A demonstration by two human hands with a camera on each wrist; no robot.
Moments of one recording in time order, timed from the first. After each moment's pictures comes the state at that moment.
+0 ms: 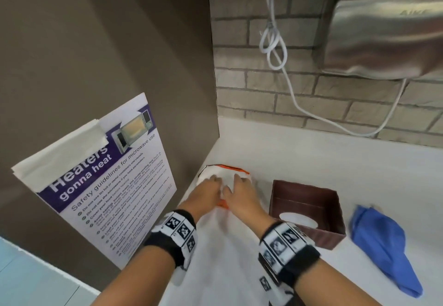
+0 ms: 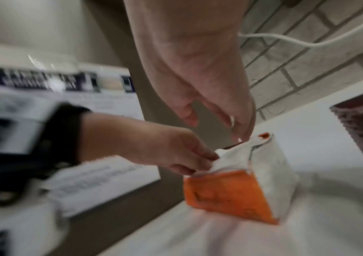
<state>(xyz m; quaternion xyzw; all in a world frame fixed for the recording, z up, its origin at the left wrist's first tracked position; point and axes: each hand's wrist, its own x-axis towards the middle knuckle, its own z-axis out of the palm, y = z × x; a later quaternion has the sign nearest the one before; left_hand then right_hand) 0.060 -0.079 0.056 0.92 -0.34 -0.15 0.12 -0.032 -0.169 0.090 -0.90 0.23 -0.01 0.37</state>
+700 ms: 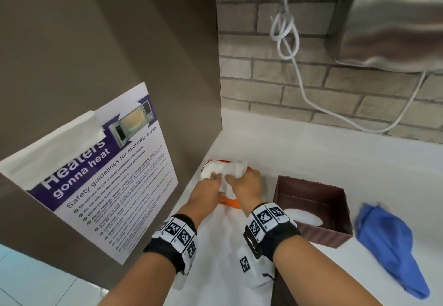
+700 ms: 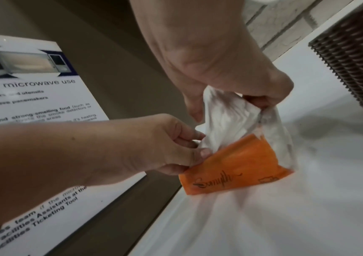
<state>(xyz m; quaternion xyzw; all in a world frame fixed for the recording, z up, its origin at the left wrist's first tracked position) 0.064 -0.075 0.027 0.94 -0.31 -0.13 0.10 0.018 -0.178 0.048 -0.77 0.42 -0.08 0.47</state>
